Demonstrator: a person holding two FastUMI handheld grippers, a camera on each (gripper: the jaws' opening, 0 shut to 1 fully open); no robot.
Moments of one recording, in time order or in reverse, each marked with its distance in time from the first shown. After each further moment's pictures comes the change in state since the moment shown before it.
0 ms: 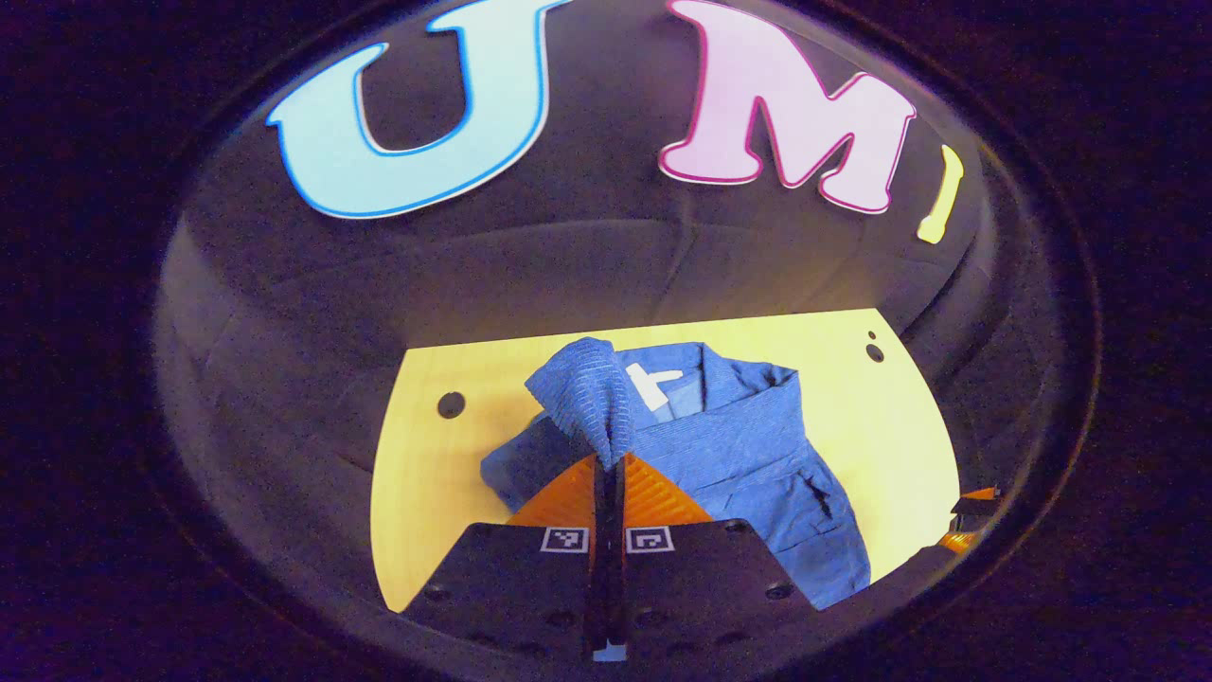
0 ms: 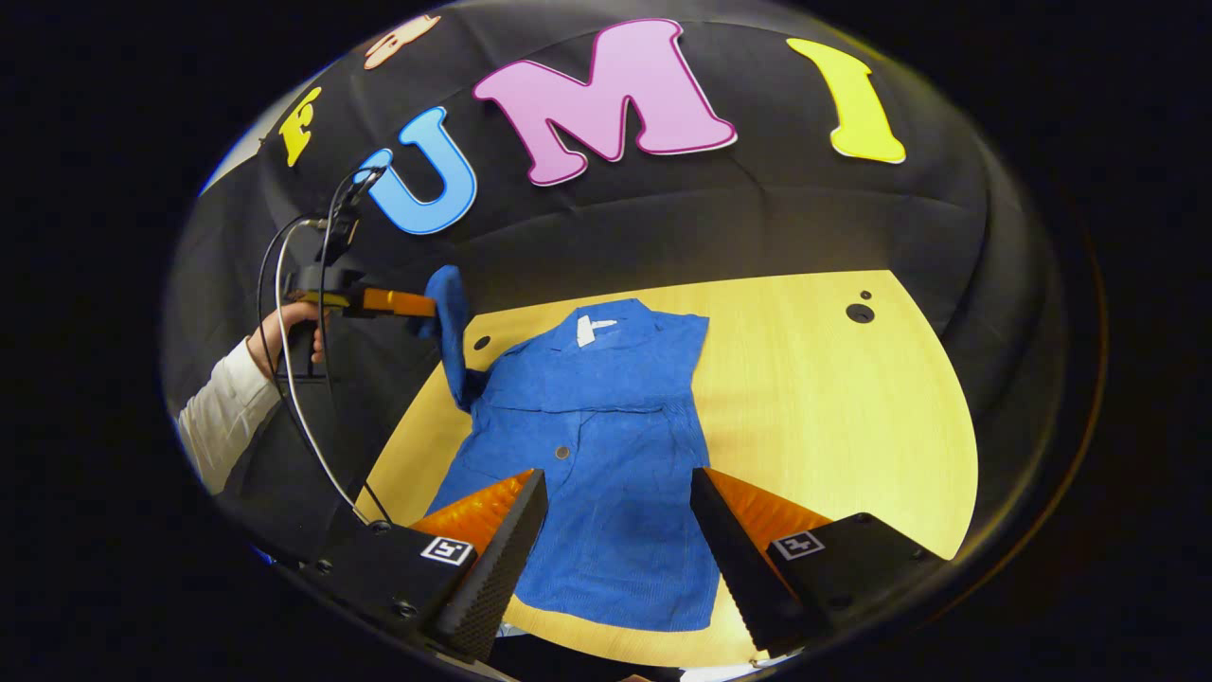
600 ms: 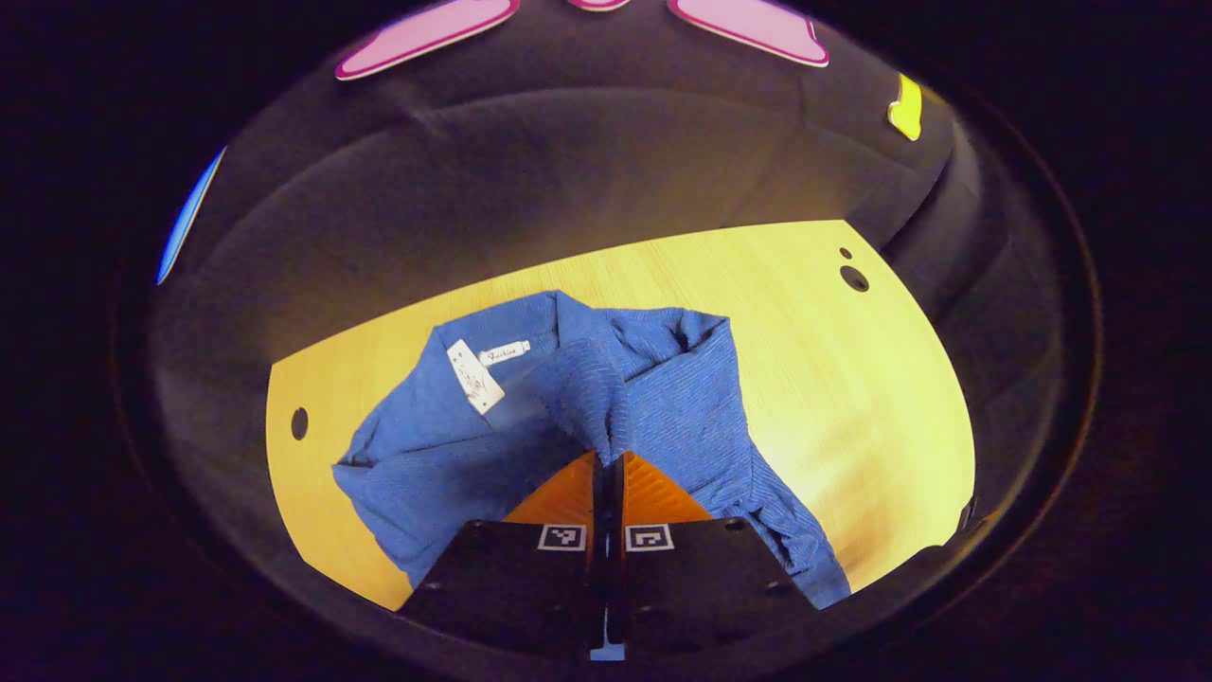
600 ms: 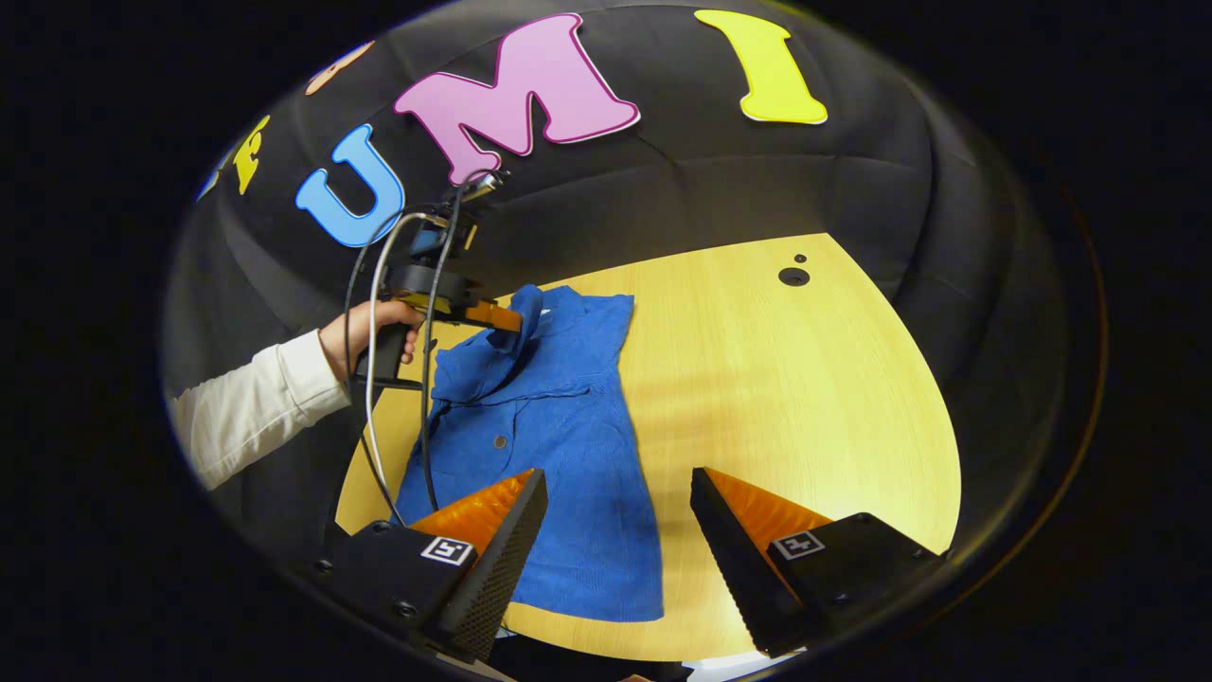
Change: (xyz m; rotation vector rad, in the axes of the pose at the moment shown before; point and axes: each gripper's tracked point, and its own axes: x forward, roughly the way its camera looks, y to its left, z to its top) left arm 0.168 -0.142 -0.013 0.092 0.246 -0.081; right arm -0.002 -0.076 -0.014 0.091 0.037 -0.091
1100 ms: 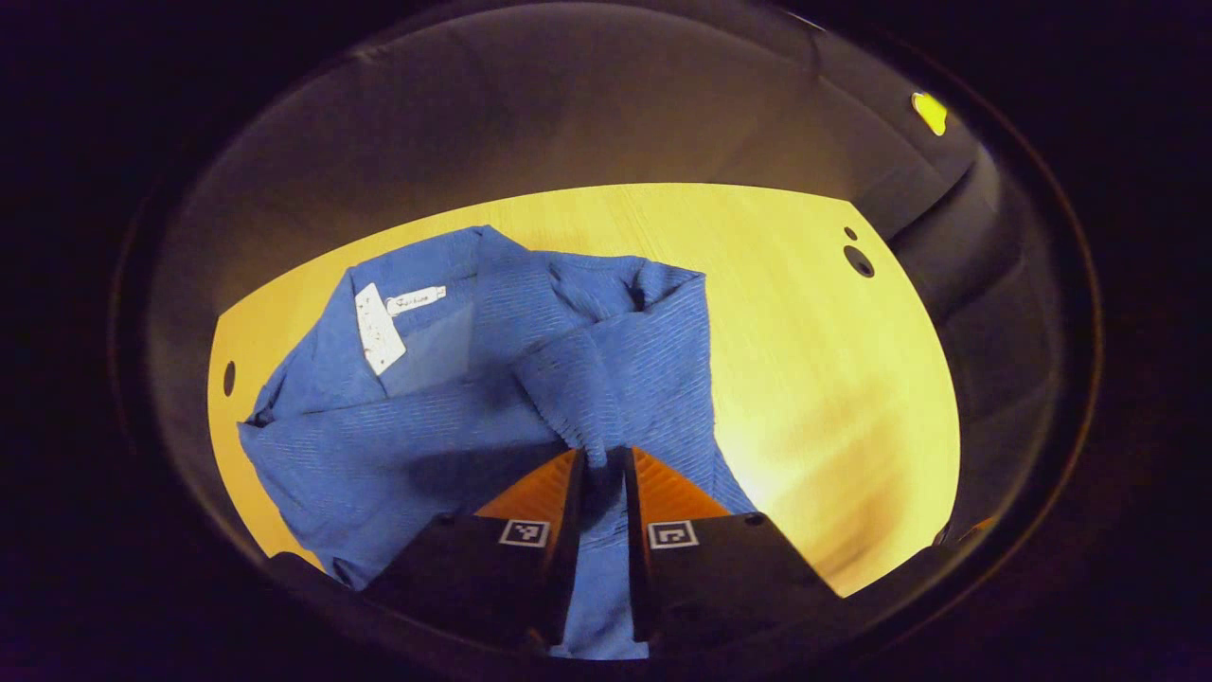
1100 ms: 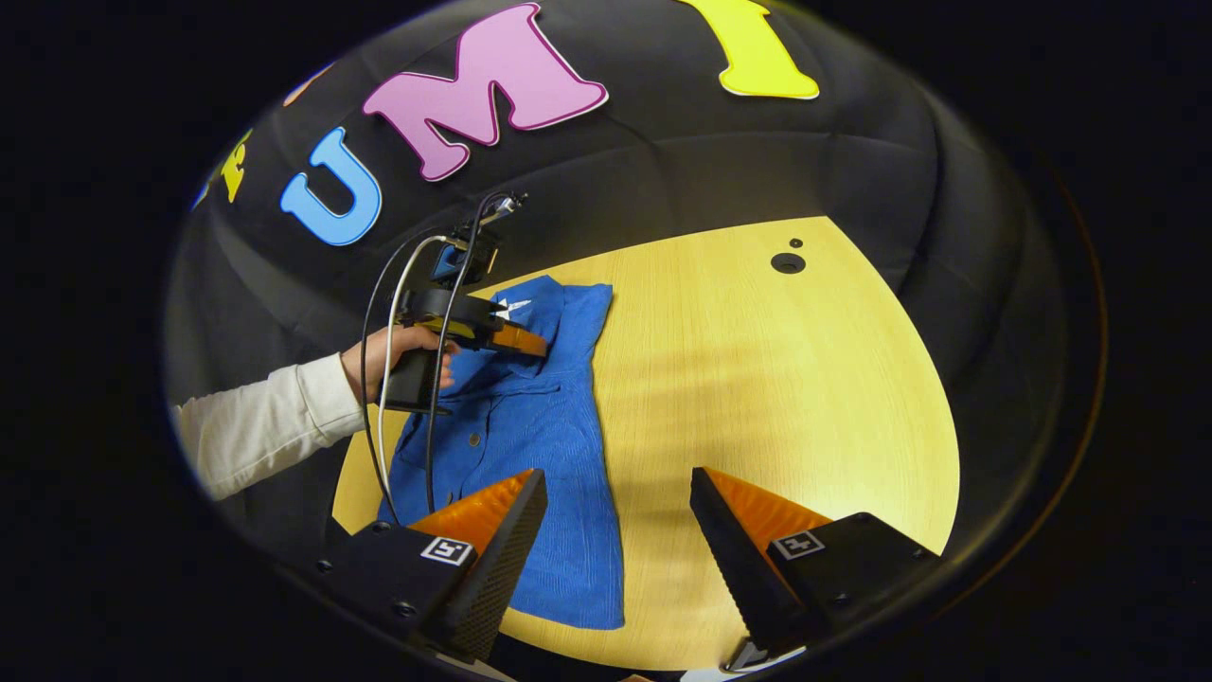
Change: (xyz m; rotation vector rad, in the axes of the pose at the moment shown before) left arm 0.044 -0.065 -0.004 -0.059 0.037 -0.151; right arm 0.029 -0.036 0.006 0.010 0.060 0.047
